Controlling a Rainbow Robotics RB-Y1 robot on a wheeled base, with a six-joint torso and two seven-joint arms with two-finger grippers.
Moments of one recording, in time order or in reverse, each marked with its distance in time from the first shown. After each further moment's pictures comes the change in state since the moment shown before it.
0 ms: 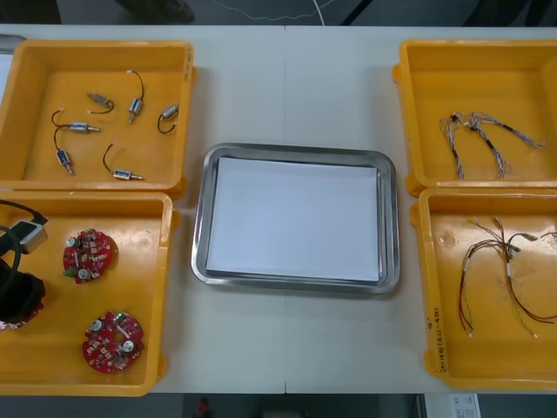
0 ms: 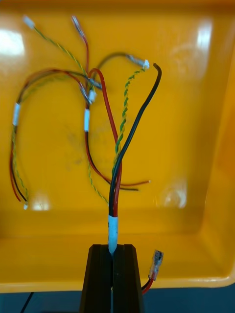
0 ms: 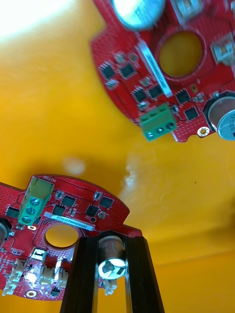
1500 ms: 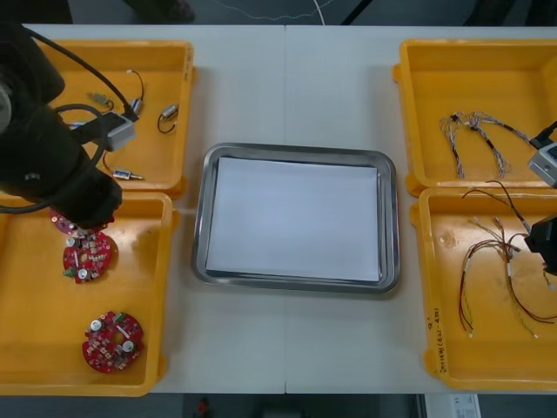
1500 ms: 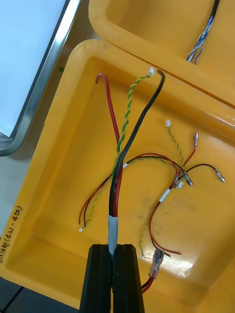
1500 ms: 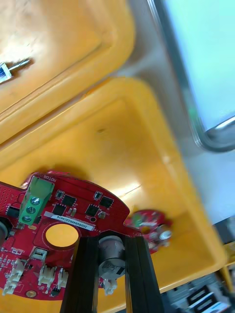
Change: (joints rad) right arm -0.222 -0.163 0.233 -0.083 -0.206 0.004 0.009; left arm -0.687 -0.239 -0.151 -0.135 0.070 0.550 0.207
